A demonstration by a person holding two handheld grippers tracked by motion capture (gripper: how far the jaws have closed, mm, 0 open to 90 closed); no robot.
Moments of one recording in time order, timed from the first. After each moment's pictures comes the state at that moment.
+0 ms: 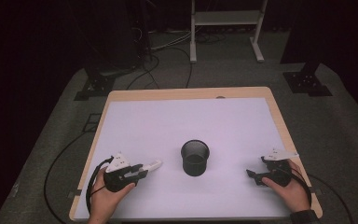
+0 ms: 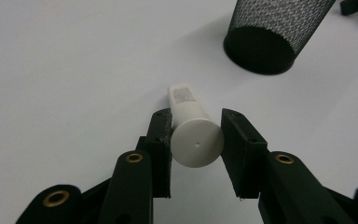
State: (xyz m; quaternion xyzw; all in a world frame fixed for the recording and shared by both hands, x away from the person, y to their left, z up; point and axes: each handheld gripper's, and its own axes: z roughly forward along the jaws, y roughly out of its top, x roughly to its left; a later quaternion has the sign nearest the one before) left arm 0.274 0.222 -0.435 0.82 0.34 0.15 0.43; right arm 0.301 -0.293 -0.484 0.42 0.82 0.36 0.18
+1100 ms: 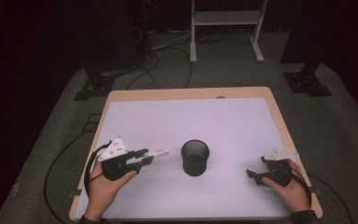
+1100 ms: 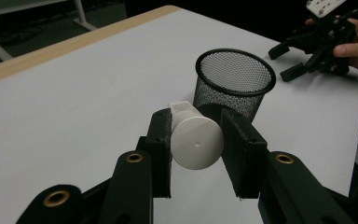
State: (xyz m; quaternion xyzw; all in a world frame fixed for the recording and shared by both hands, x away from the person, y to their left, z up) left arm 0.280 0.206 -0.369 0.81 0.28 0.15 0.50; right arm 0.301 -0.294 -0.484 0.42 0.82 0.36 0.18
